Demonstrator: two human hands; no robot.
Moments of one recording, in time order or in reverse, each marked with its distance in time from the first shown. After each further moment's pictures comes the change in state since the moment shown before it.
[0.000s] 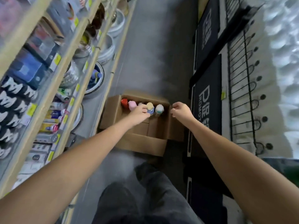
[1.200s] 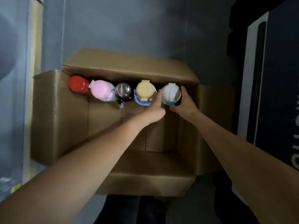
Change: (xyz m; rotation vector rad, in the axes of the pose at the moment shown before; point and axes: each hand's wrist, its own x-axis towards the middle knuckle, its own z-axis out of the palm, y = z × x) left_hand 0.552 -0.223 0.158 0.106 -0.365 -0.151; right_hand 0.490 0.280 0.240 -0.005 -0.144 0.236
